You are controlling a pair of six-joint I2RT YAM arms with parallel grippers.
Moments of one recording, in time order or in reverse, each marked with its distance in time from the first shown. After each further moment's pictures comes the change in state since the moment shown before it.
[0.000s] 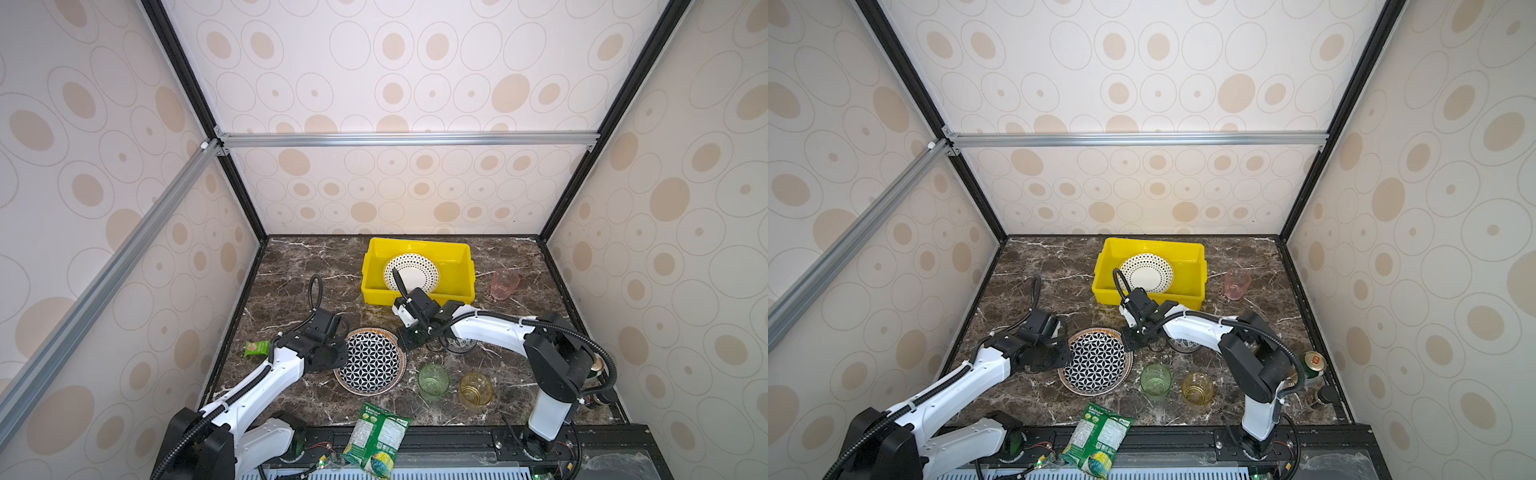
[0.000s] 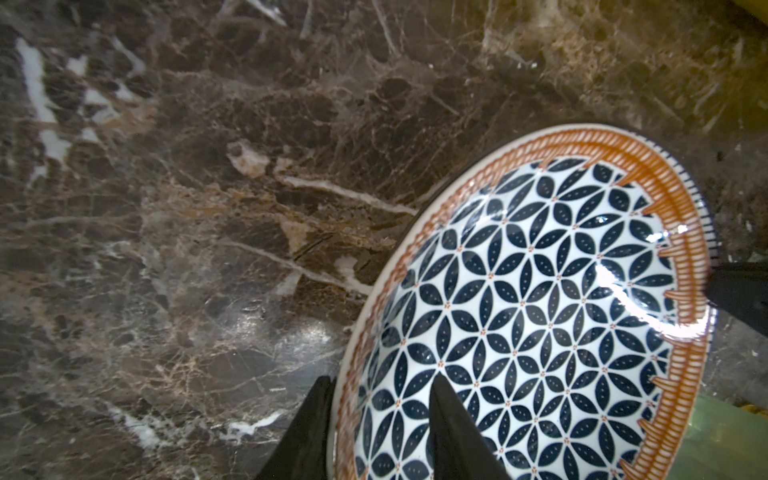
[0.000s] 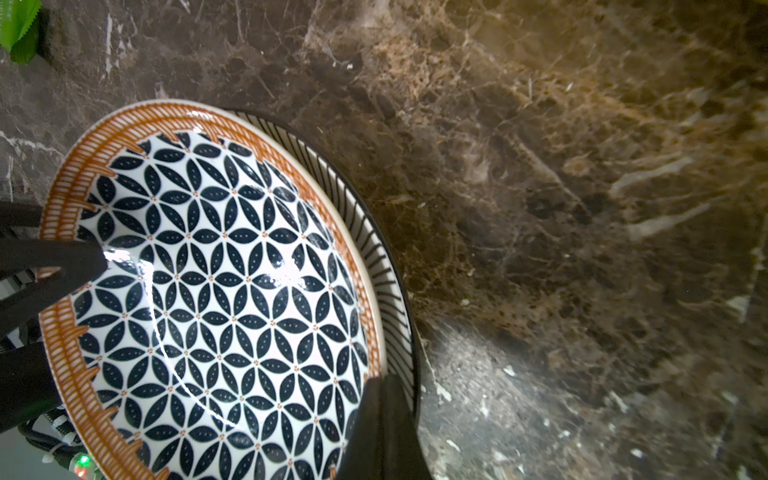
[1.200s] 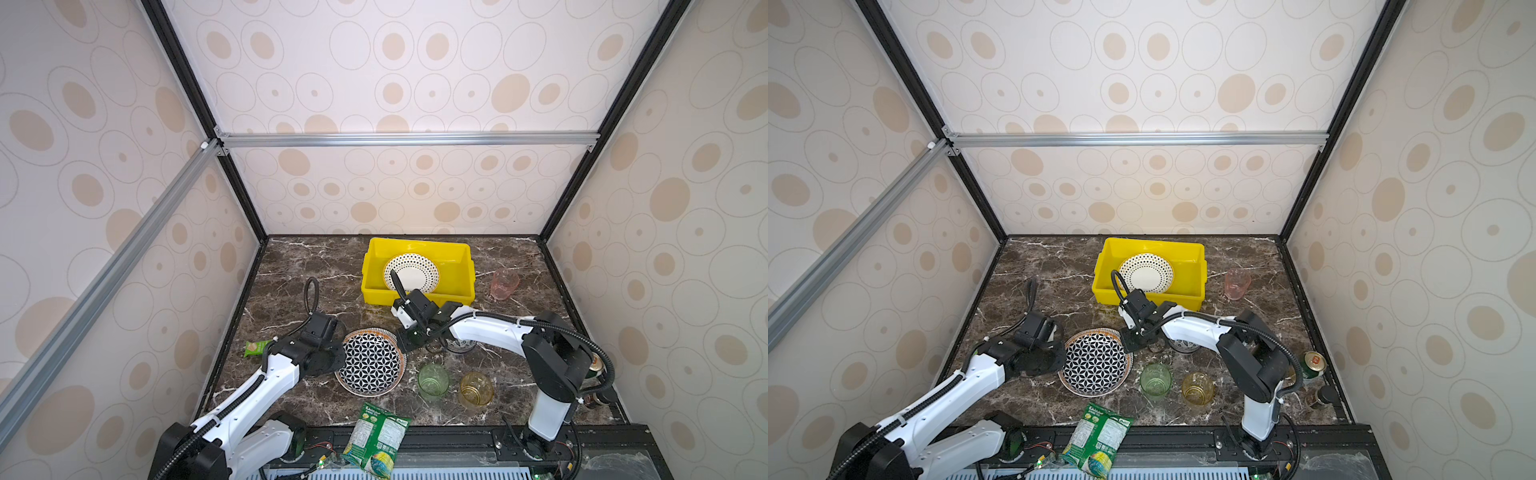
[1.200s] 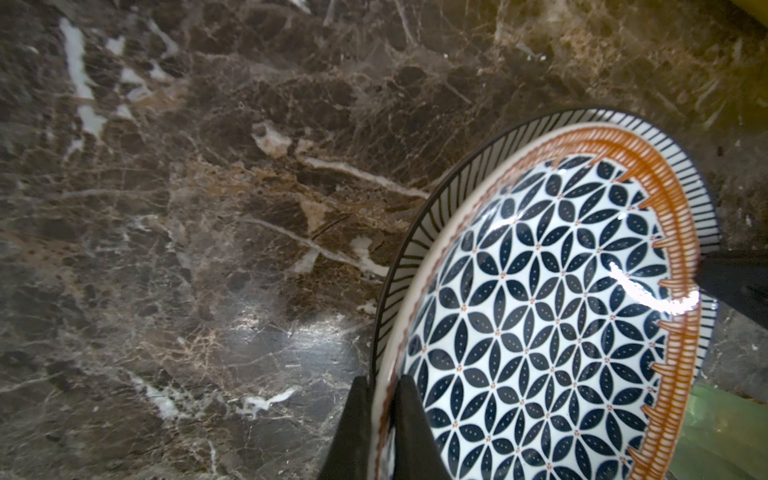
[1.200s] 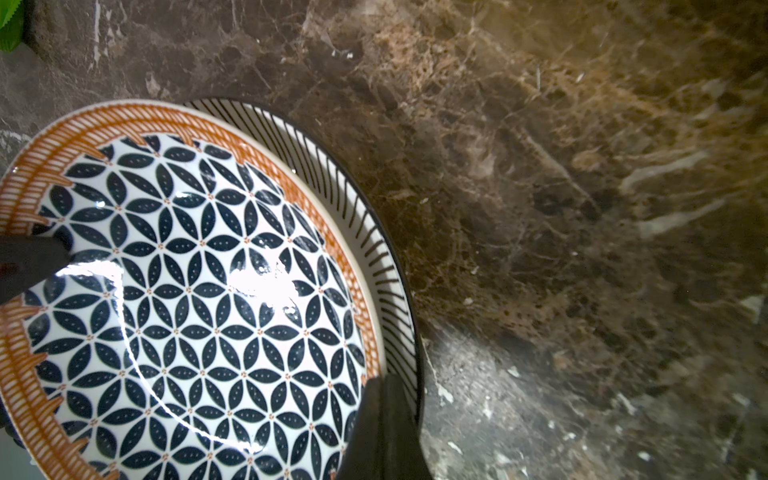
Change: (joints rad) left arm 0.000 -0.070 -0.018 -0.044 -0.025 -0.012; right arm 0.014 0.006 0.004 -0.006 0.016 -0.001
